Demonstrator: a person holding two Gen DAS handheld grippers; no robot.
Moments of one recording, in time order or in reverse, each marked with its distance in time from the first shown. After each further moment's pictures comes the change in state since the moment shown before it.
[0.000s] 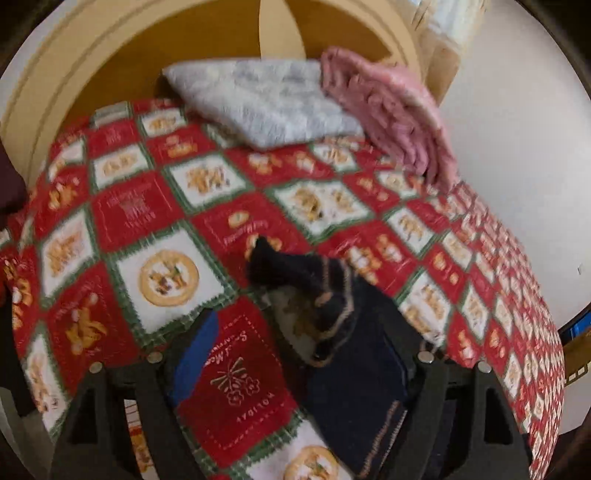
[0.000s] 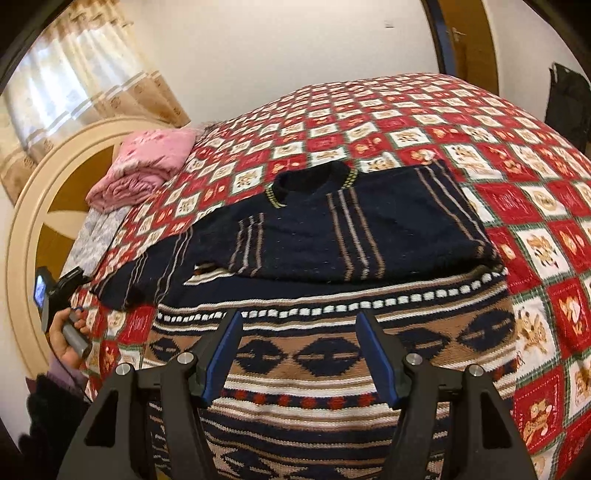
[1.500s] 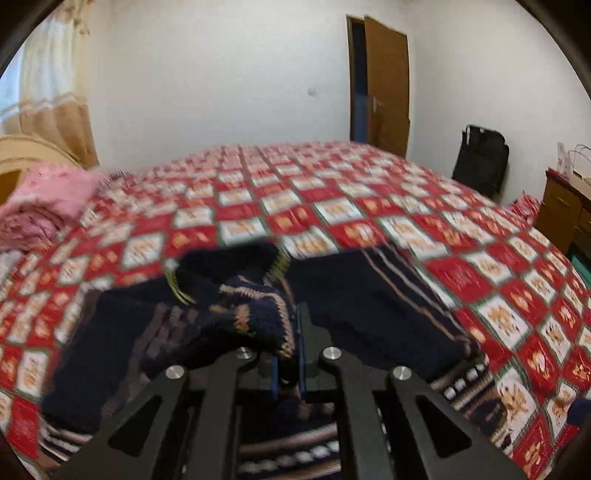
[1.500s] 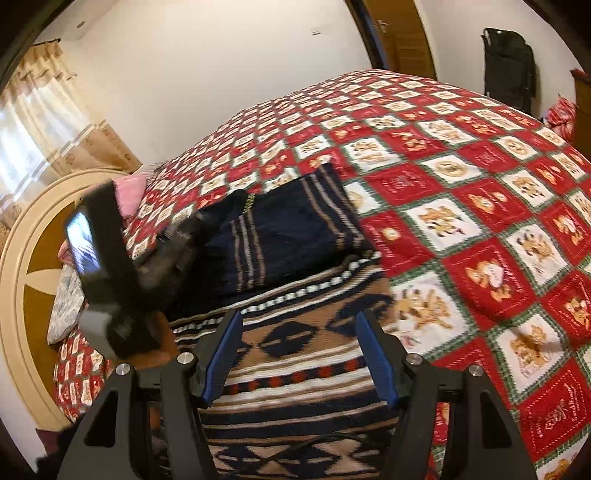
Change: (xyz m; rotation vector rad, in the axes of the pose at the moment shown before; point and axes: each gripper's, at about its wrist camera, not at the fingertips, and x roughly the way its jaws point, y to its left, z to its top) left arm -0.174 -0.321 -0.364 1.043 -0.082 -0.646; right arm -0.064 -0.124 -0.019 0.240 -0.076 -0.106
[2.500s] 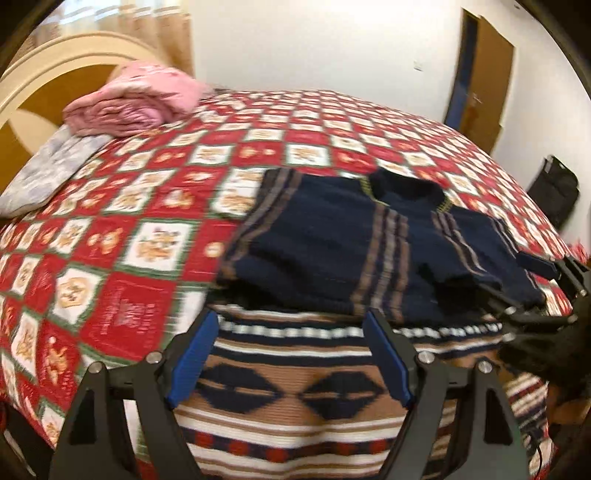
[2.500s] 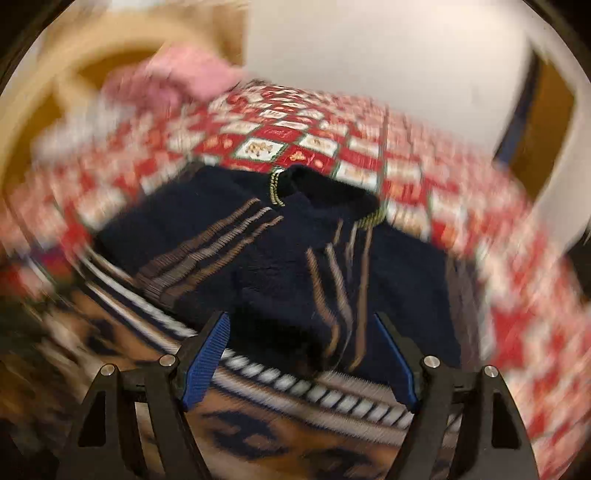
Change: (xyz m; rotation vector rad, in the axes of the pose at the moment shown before) left arm -0.093 0.163 -0.076 -0.309 0.186 0.223; right arm 0.144 0.172 -0.012 -0.900 -0.007 -0.163
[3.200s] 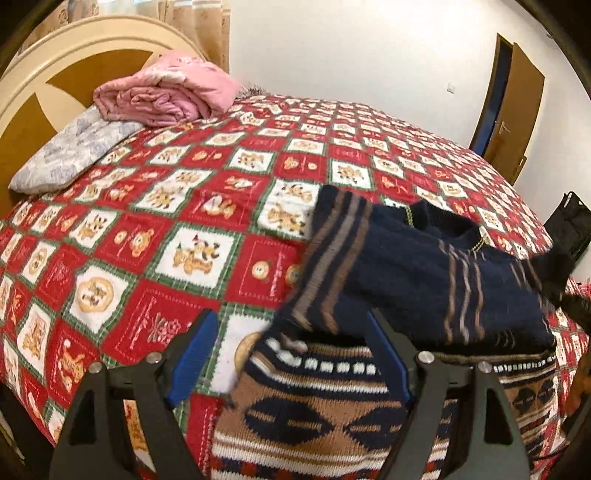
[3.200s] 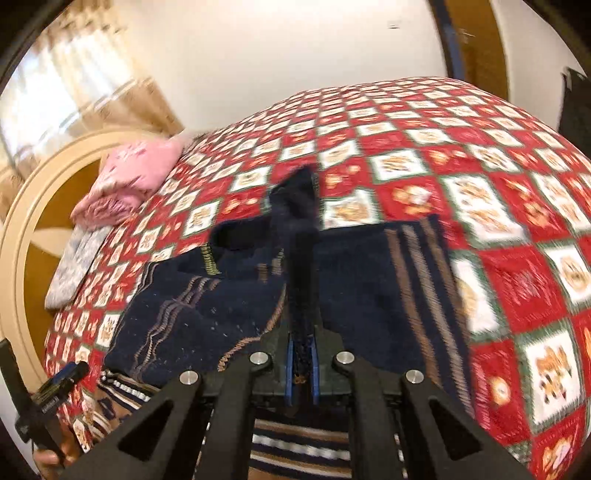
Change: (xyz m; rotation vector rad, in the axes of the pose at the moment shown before) left arm 0.012 0.033 0.020 -0.094 -0.025 0.039; right arm 0.029 -0.157 -0.048 0.689 -0.002 0.292
